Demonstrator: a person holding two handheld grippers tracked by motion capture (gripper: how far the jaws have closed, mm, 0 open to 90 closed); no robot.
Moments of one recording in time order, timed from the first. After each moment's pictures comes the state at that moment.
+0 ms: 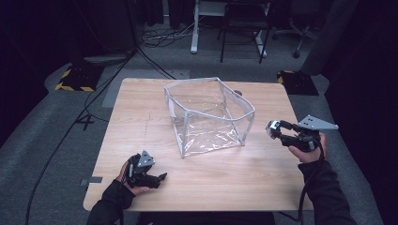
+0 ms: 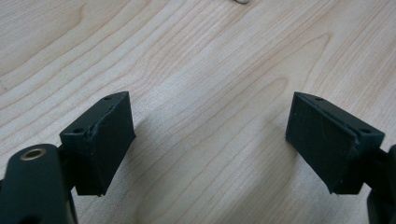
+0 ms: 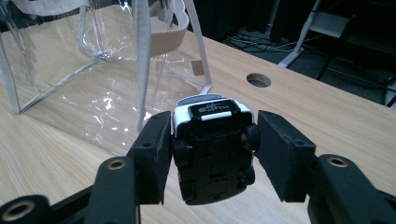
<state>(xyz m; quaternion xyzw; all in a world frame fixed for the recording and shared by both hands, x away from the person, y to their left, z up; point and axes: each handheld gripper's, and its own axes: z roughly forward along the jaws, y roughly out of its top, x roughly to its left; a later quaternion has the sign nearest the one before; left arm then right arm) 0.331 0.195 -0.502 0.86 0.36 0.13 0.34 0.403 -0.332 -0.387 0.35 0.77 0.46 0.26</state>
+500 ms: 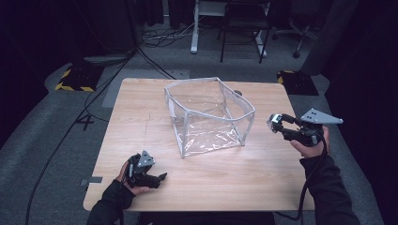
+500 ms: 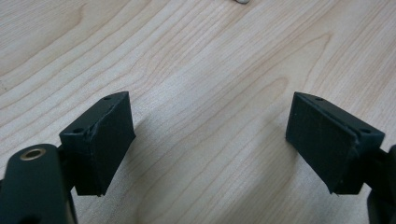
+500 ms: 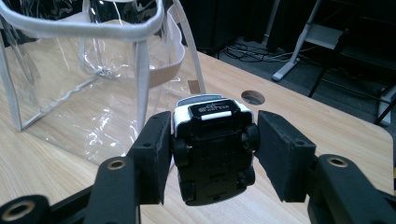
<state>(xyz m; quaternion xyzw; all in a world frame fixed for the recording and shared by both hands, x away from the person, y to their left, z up) 0.331 0.195 -0.502 0.86 0.37 0.13 0.34 0.408 -0.330 -0.365 0.34 0.77 0.47 0.27</state>
